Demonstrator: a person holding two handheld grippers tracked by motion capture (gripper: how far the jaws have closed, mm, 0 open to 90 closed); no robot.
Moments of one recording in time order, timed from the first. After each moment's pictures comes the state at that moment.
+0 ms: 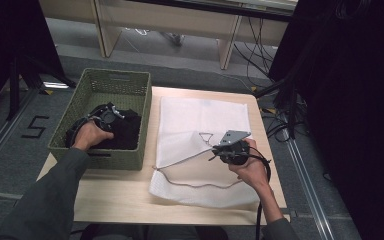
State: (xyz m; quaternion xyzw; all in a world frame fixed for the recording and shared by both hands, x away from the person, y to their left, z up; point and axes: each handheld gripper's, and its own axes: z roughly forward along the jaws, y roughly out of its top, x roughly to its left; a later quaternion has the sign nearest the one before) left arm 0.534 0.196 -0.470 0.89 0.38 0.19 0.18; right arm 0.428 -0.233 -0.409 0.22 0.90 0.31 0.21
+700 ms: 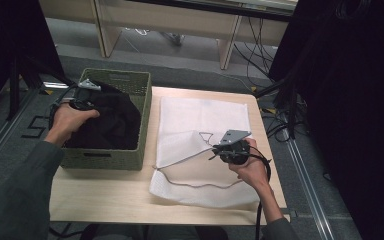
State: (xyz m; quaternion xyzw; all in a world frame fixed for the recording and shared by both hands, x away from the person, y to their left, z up) left arm 0.505 0.235 -0.366 0.79 0.44 0.19 0.39; right arm 0.428 -0.233 -0.407 0.22 0.90 0.31 0.21
